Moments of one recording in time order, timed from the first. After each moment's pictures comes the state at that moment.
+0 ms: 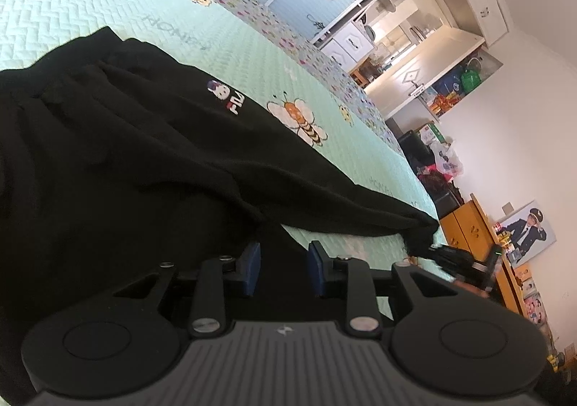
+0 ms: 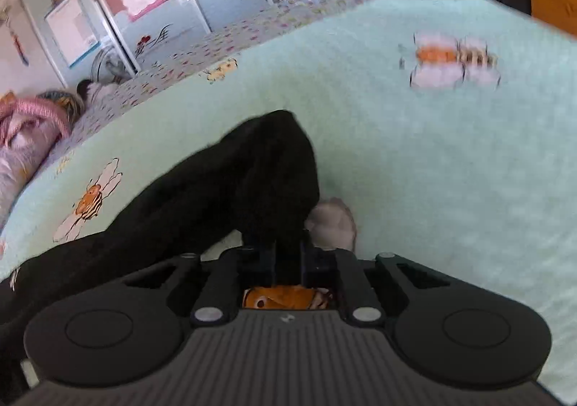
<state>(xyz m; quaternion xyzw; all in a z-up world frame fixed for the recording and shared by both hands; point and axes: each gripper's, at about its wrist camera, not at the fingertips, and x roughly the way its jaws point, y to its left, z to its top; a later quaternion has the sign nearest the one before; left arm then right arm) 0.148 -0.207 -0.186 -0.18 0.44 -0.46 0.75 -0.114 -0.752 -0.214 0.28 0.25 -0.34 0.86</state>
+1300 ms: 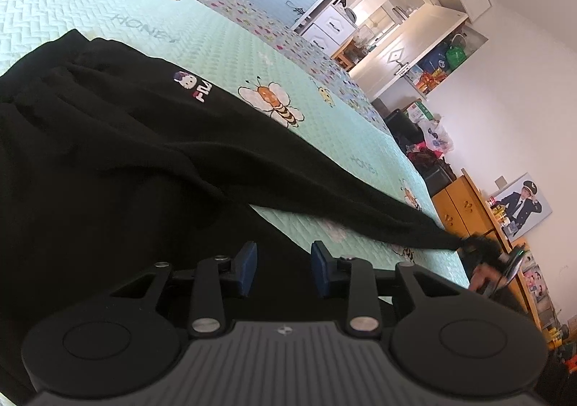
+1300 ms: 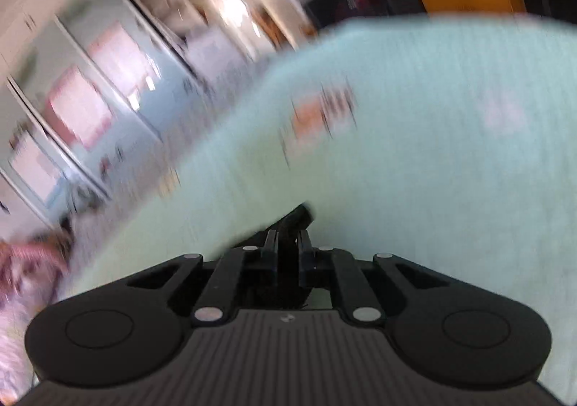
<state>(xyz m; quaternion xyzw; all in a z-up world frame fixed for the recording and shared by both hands) 0.128 -0.224 -0.176 -0.14 0.44 -0.49 0.74 -0.237 -0.793 -0.191 0.40 0.06 -0.44 0.81</state>
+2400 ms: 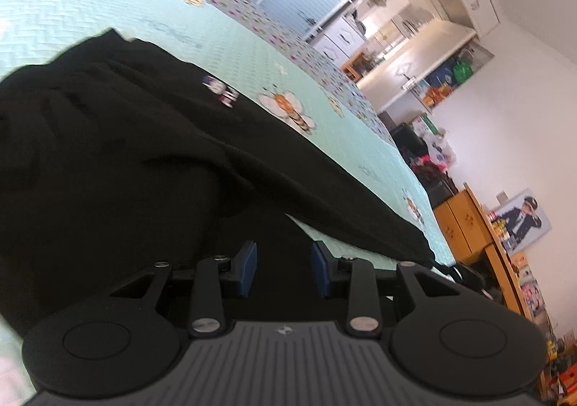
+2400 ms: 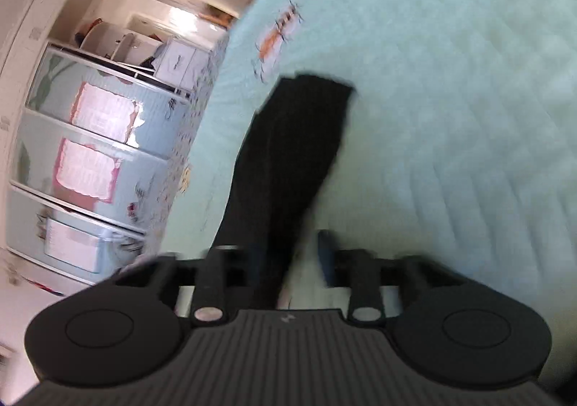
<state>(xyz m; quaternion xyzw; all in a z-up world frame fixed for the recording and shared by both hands) 0.128 -0.169 -0.175 -0.17 0.43 -0.47 0.75 -0.243 -0.694 -0.273 0.61 0.00 -0.37 0.70</state>
